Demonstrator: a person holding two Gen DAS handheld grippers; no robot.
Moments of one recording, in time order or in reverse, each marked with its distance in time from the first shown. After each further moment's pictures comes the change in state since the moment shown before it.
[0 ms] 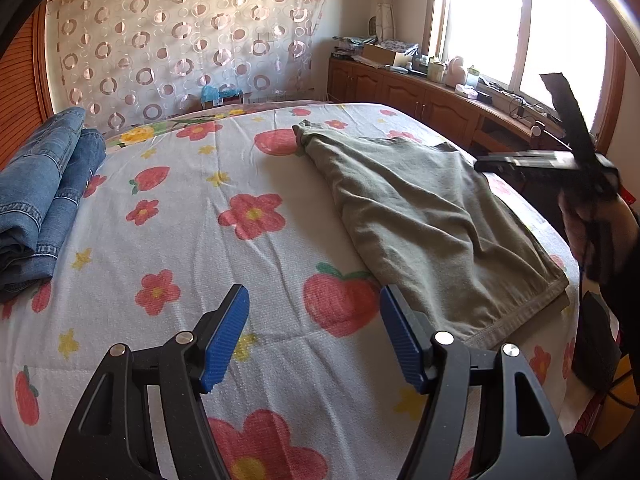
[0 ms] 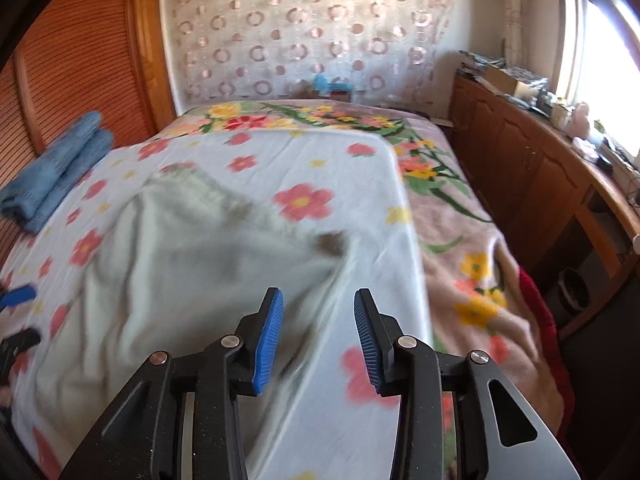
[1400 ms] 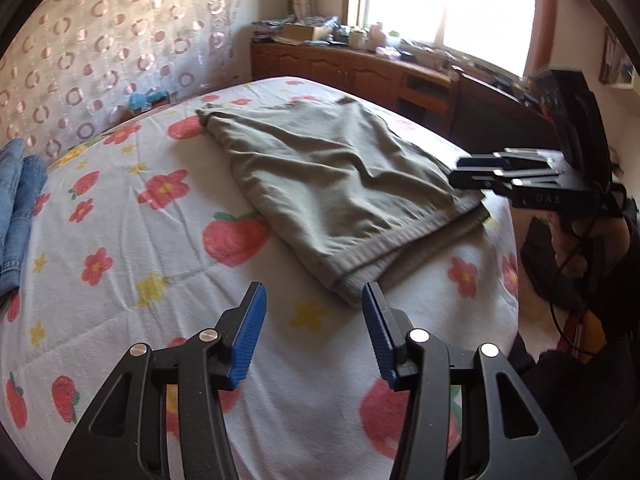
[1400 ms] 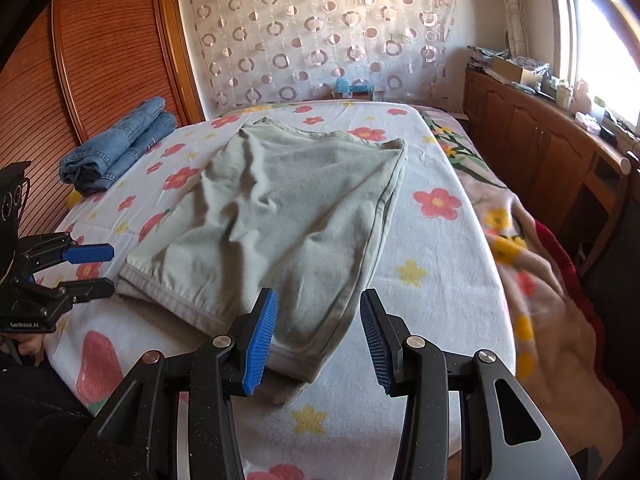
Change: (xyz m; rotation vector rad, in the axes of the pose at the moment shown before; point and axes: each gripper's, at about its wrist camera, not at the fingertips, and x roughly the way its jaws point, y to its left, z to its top) left arm -0.029 -0.045 -0.032 0.213 0.084 -0.194; right arm -0.081 0.043 -0.101 0.050 -0.032 0.087
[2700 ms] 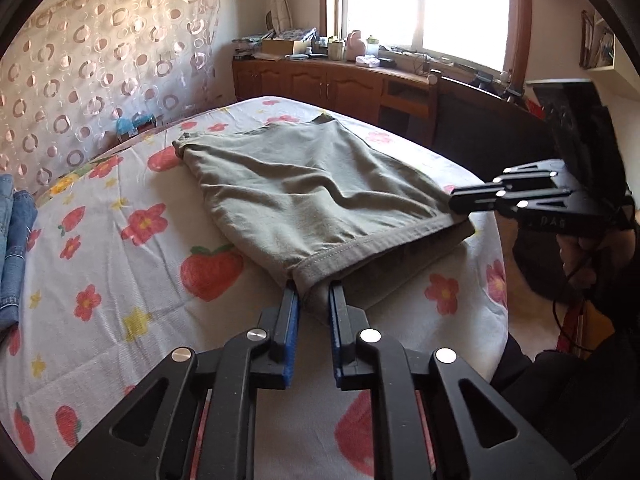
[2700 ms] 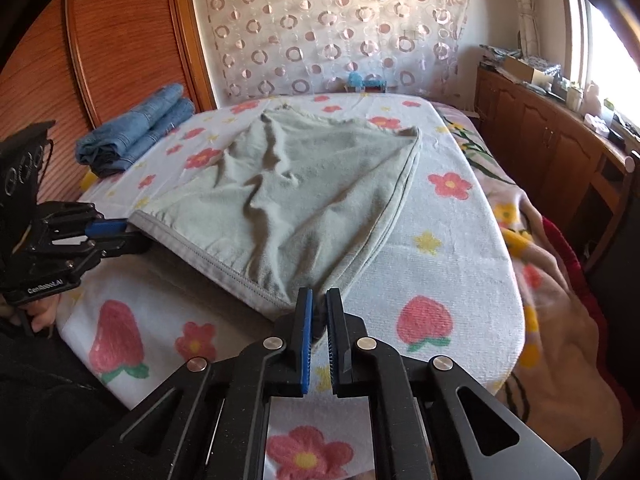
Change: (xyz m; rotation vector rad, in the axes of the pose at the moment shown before) left arm -0.004 -0.015 0.010 0.059 -0.052 -0.017; right arm -0.017 0.006 -0.014 -0.028 0.025 0.039
